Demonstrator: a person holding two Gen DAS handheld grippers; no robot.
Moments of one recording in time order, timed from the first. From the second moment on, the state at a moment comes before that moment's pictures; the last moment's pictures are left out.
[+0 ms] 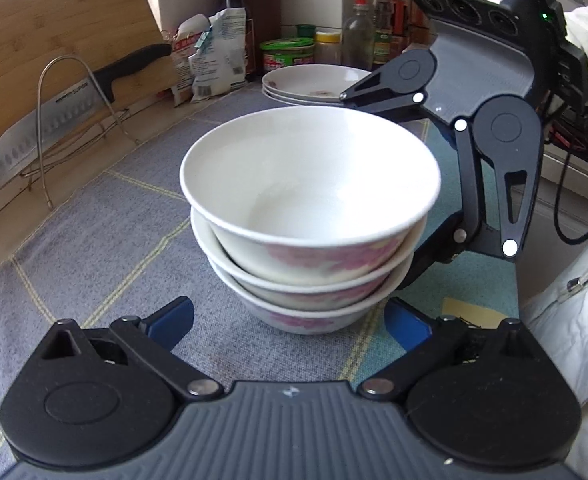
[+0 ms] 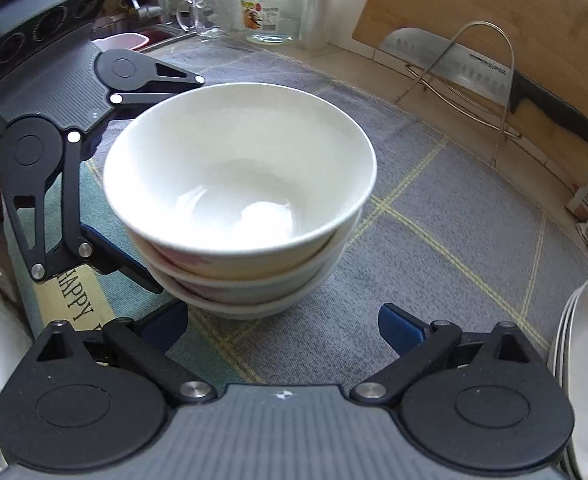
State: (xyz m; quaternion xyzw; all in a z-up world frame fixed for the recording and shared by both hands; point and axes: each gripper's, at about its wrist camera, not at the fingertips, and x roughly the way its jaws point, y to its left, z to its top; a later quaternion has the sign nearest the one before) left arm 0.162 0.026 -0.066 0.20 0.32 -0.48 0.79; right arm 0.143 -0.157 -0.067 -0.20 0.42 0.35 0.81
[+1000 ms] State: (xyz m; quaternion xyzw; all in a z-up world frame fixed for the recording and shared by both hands) left arm 0.184 0.021 -0.060 0.23 0.32 -0.57 0.72; right arm 0.161 -0.152 -0.056 -0.21 0.43 0.45 0.75
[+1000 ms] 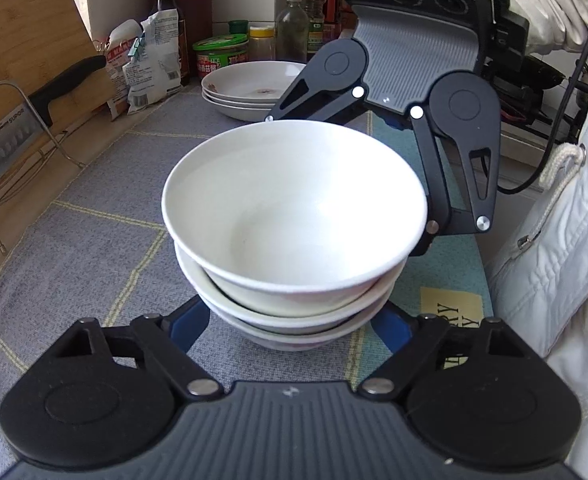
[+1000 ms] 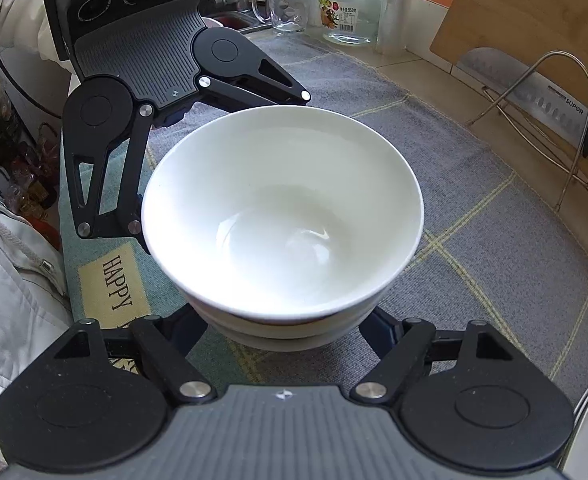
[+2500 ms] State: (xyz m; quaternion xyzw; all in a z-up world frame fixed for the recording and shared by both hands) left arm 0.209 -0.080 -0.025 0.24 0.31 -0.56 0.73; right arm 0.184 -0.258 -0.005 -0.24 0.42 0.45 0.75
